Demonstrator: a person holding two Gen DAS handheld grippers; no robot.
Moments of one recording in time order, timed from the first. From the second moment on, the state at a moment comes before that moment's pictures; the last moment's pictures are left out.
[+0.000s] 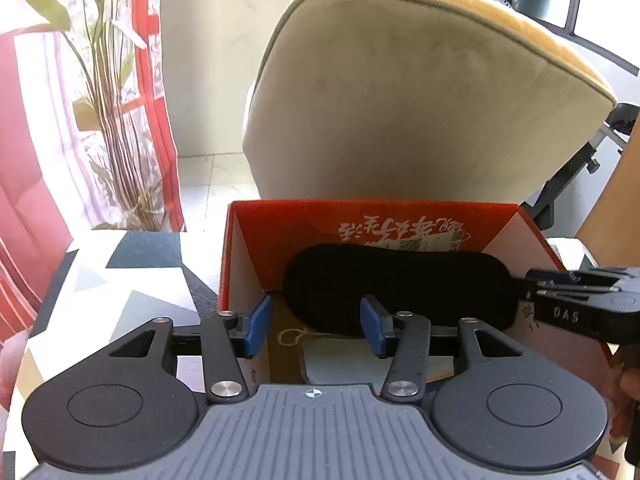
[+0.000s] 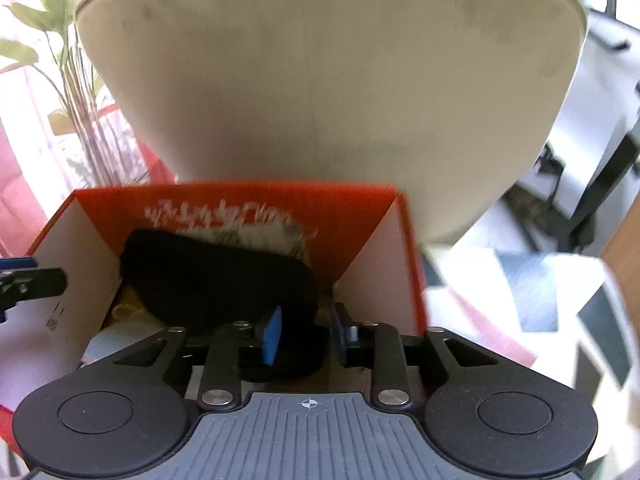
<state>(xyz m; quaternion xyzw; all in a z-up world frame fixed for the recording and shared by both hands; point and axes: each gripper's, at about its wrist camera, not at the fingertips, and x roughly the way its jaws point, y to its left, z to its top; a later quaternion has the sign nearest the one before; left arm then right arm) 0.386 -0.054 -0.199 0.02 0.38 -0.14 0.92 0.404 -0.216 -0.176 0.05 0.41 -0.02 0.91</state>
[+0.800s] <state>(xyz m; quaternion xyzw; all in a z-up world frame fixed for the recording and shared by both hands) 0.277 -0.024 -0.148 0.00 0.31 -0.15 0.94 0.264 -0.207 -0.086 0.05 0.28 0.02 0.96</state>
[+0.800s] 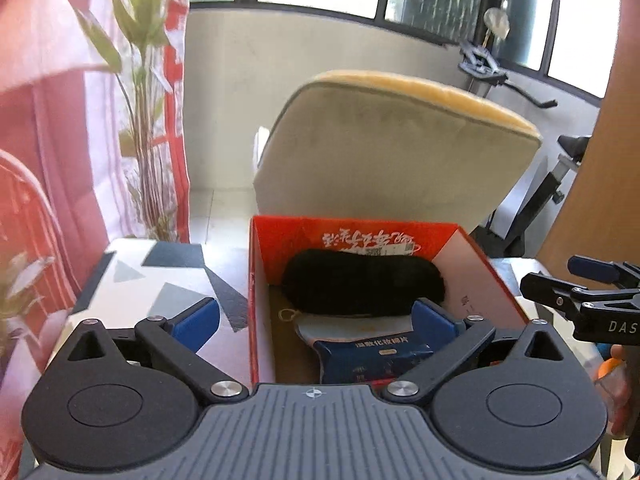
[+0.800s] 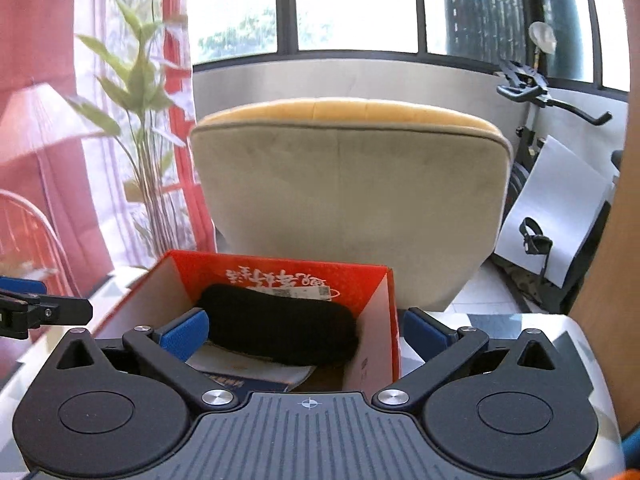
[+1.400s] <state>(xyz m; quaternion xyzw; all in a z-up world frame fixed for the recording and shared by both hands) 0.127 0.021 -0.182 0.00 0.30 -0.13 0.94 0.104 -0.201 -0.107 0.10 0.24 0.03 0.96</state>
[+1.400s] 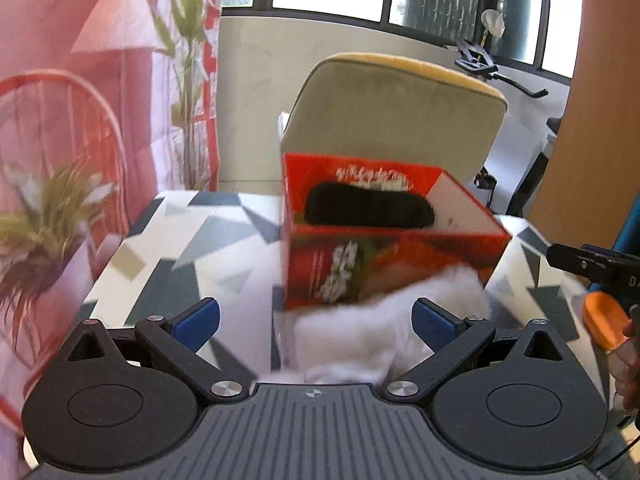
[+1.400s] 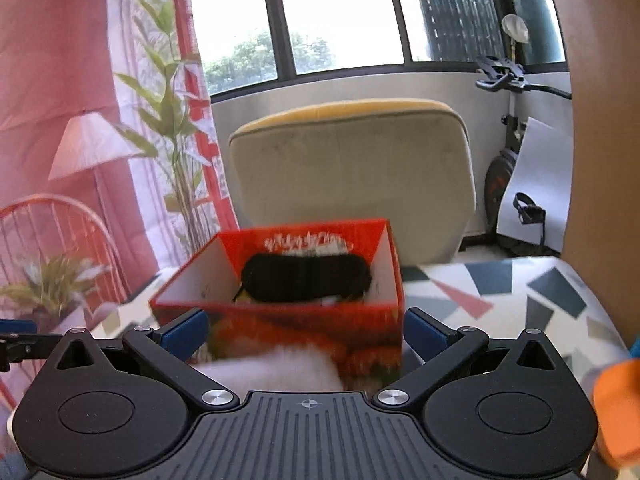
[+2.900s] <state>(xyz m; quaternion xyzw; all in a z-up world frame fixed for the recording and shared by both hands) 0.077 0.016 -0.273 0.01 0.38 -0.15 0.91 0.014 -0.192 -0.231 0.09 0.39 0.01 0.91</state>
